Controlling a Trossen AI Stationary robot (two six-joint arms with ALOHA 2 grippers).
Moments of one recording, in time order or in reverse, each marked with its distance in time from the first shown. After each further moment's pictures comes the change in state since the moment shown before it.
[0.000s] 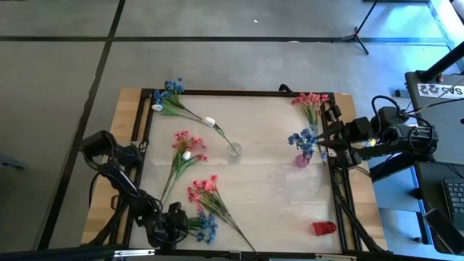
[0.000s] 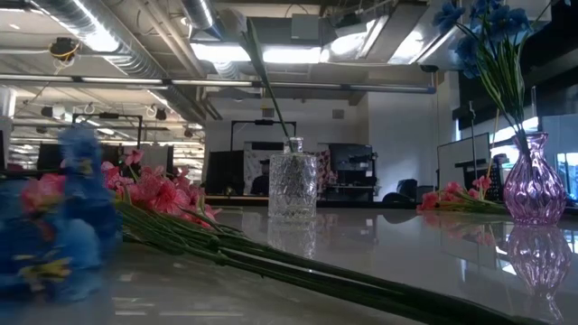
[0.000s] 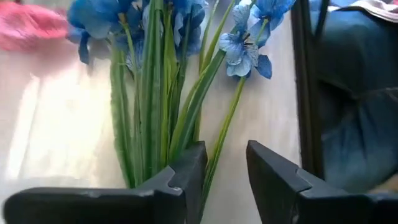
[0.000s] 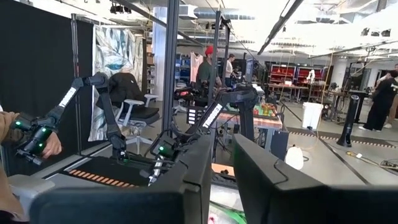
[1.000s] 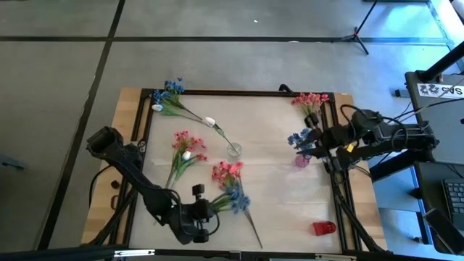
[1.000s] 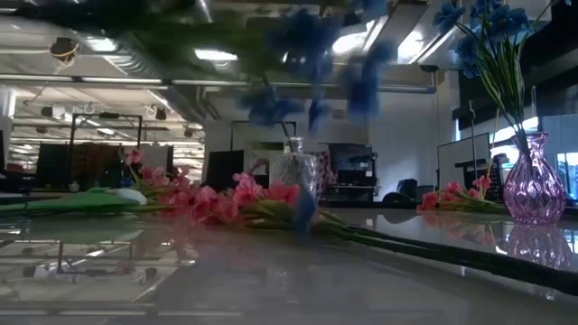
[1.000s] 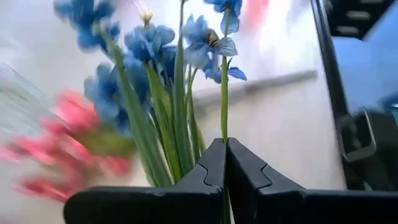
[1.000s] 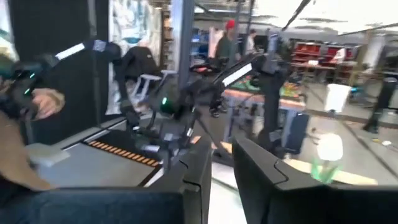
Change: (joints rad) left arm 0.227 -0.002 0.472 -0.432 -0.355 0.403; right arm 0.000 0.197 0.000 0.095 -0.089 -0.034
